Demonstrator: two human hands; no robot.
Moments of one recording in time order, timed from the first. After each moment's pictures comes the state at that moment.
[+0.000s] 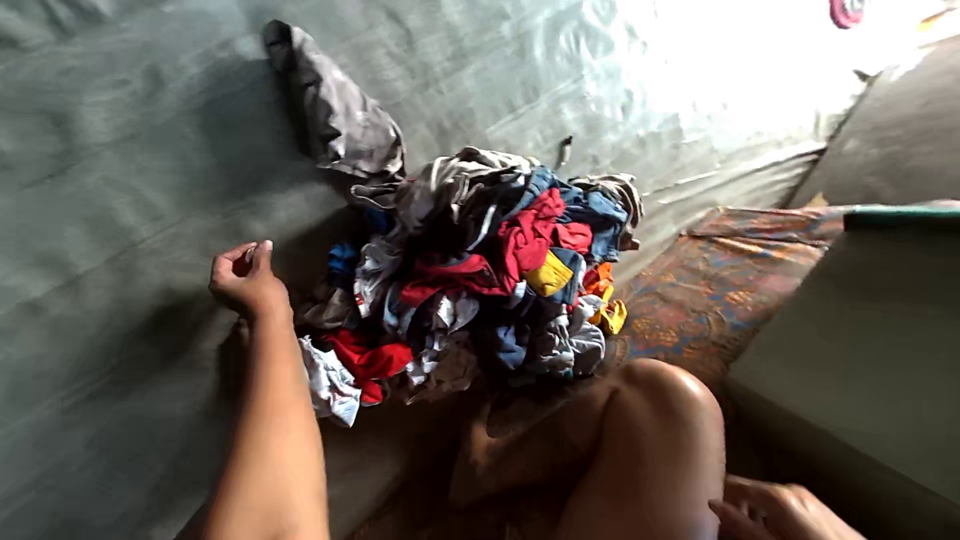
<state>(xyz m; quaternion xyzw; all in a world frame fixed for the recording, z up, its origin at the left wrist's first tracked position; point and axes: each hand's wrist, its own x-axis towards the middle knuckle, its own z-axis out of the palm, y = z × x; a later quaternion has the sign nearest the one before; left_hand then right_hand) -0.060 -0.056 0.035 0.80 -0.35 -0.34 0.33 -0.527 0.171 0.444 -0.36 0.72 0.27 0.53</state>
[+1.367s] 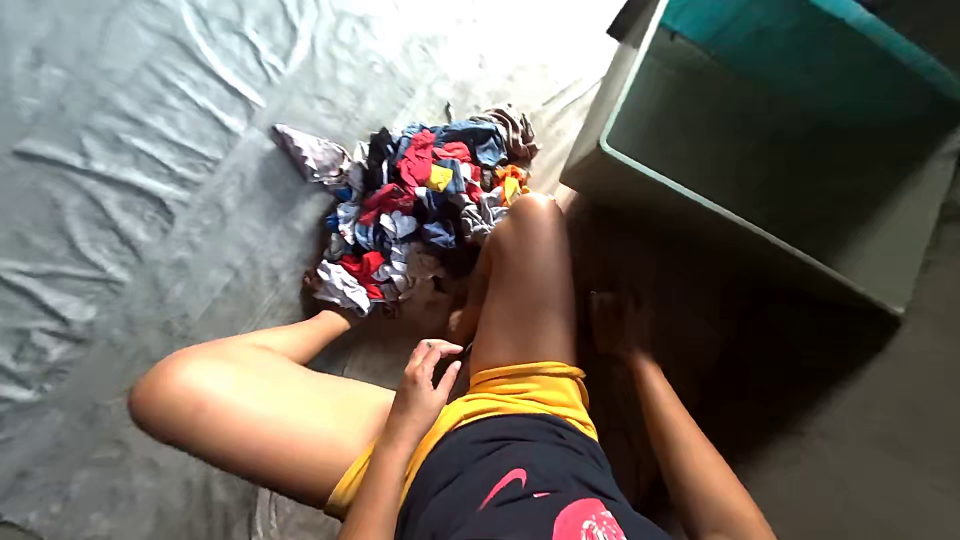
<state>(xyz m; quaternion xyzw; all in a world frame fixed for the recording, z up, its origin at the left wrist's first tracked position) -0.186 0.312 0.402 0.43 -0.74 -0.50 0.13 -0.540 0.456 0.359 -0.28 0.93 -0.05 0.23</state>
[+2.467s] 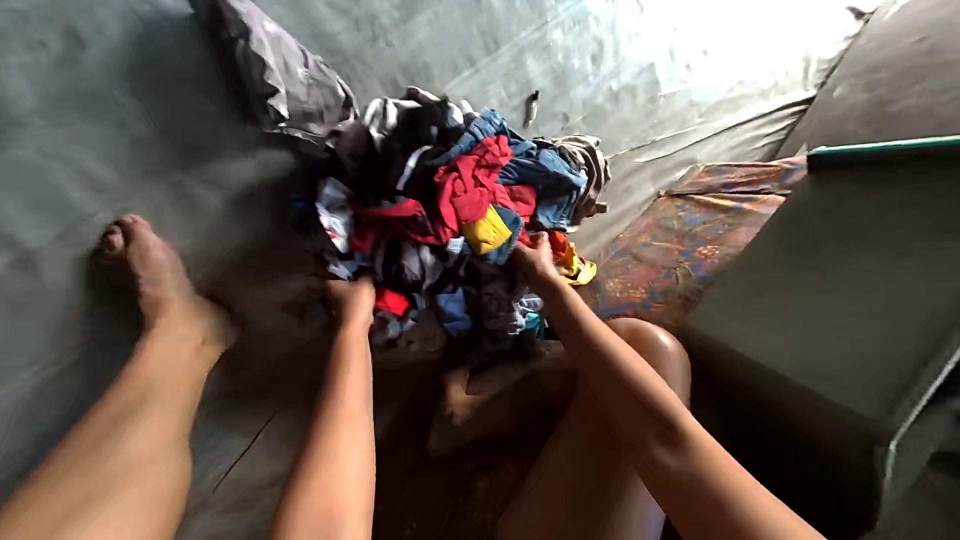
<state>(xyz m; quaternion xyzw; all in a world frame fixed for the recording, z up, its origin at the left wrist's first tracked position) -0.201 0.010 0.164 0.76 -0.31 -0.56 0.10 -0.483 0.051 0.149 -0.14 0.85 -0.18 0.47</state>
